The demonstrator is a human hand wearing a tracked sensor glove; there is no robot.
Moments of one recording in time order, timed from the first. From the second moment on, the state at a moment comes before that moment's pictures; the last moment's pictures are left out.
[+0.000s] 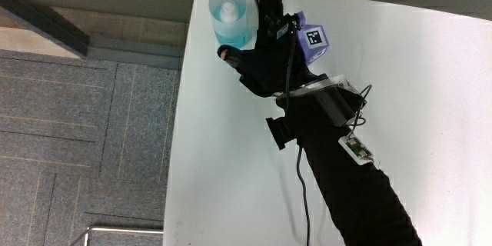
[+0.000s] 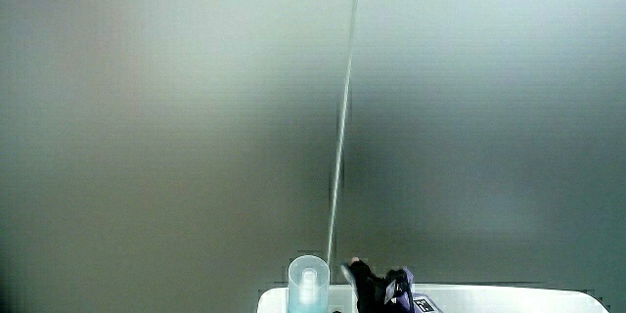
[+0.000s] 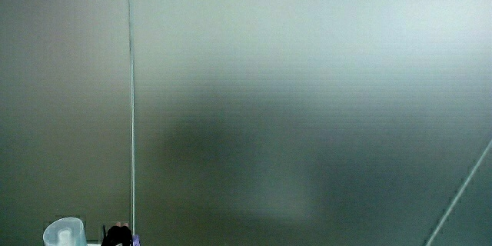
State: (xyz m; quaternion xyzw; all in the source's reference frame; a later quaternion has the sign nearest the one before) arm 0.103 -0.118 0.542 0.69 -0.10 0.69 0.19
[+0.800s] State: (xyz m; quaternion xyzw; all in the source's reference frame) arm 0.107 -0.117 0.530 0.70 -0.06 0.70 0.12
